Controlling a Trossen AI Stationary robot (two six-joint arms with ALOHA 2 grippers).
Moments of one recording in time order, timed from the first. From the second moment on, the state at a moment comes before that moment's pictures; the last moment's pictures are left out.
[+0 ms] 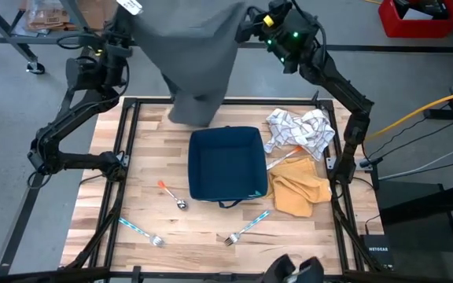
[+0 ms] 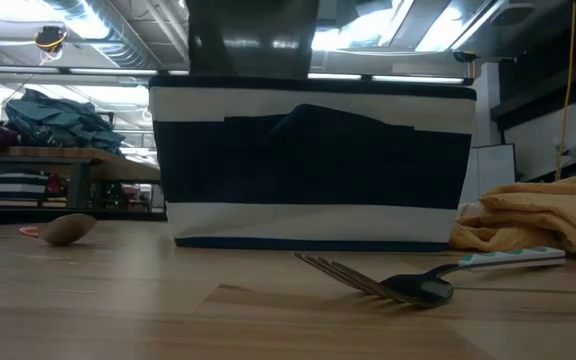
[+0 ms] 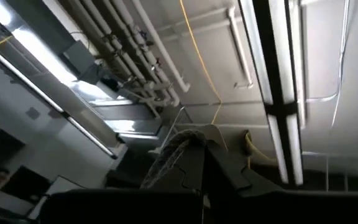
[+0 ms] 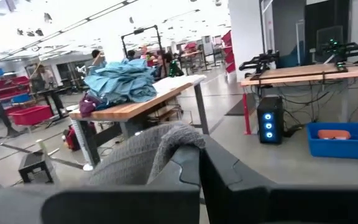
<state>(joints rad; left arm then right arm) 0.81 1.12 1.21 0.86 -0.11 -0.47 -0.47 1.83 2.36 -0.39 0.53 0.15</state>
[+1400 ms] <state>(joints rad) 0.77 1.08 1.21 0.07 0.19 -0.64 -0.69 1.84 2.34 -1.05 -0.03 0.49</state>
